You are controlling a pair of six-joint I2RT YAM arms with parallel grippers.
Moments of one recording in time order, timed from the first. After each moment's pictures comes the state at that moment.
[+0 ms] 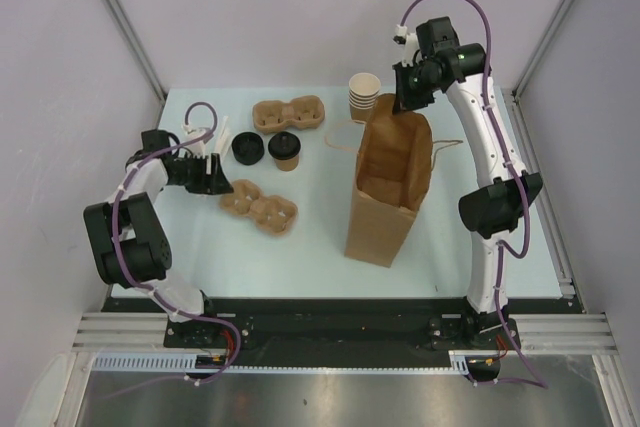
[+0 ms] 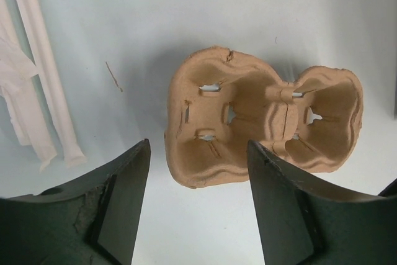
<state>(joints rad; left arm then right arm) 0.27 1.65 1.10 -0.60 0.69 0.37 0.29 2.09 2.48 -1.28 -0.23 0.07</state>
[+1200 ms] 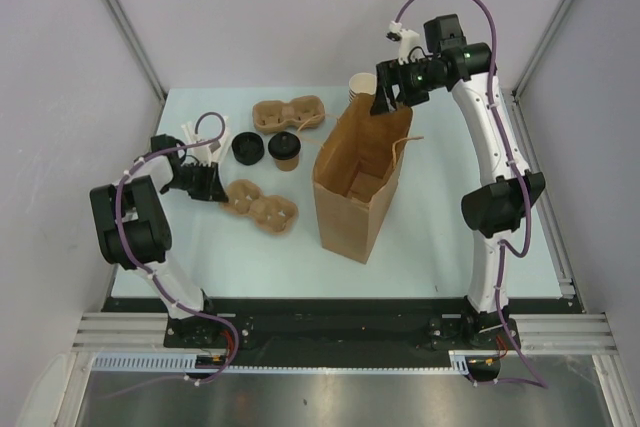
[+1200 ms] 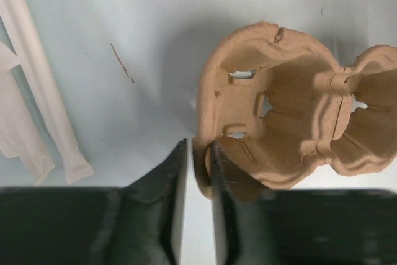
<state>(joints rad) 0.27 1.79 1.12 -0.62 0.64 0.46 0.26 2.09 2.47 -1.24 -0.53 -0.09</state>
